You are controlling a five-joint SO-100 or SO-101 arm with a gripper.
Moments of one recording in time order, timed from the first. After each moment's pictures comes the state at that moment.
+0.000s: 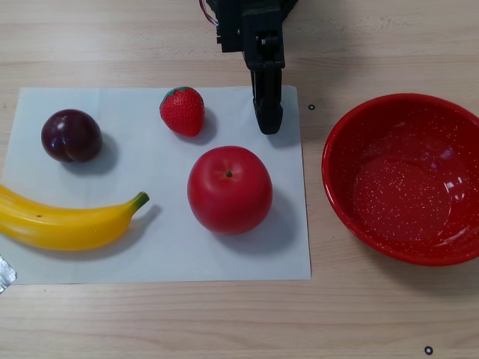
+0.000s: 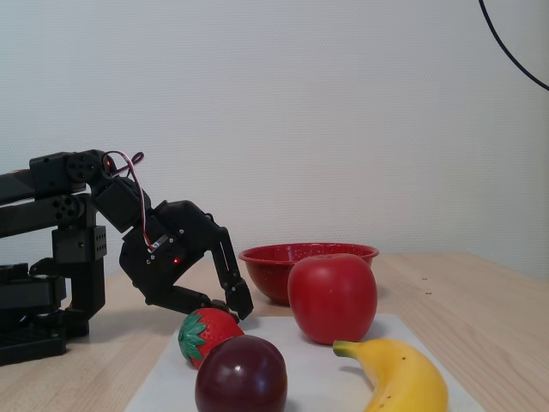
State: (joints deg) arm 7.0 187.9 177.5 50.0 -6.2
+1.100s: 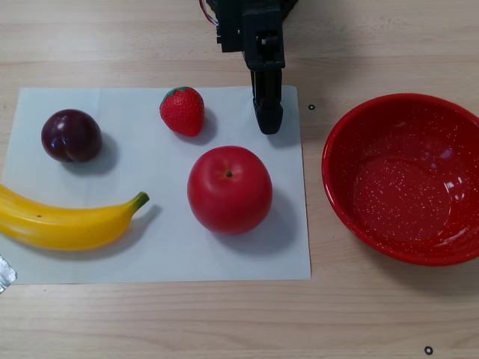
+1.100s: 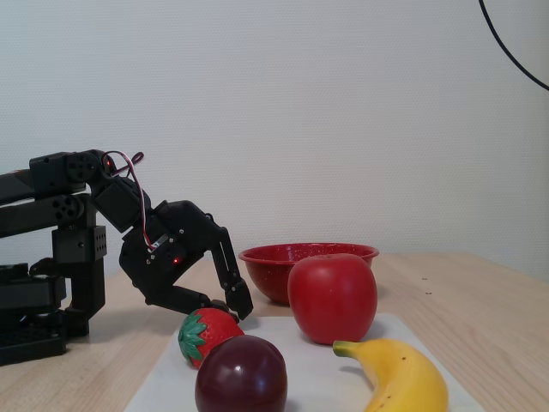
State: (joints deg) arm 7.0 187.9 177.5 50.3 -6.2
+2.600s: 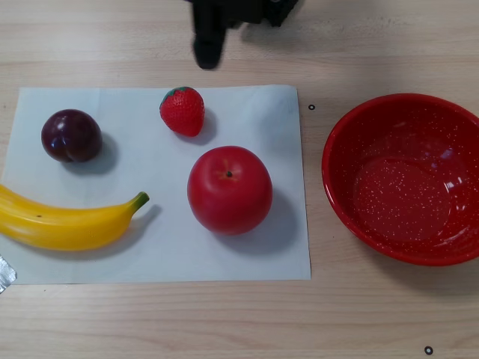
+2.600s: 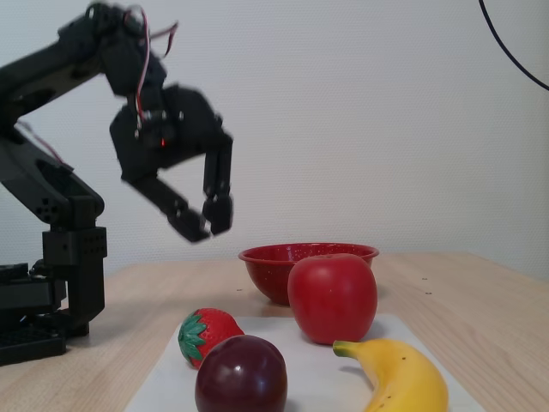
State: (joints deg) arm -10.2 137.3 106.4 86.4 2.5
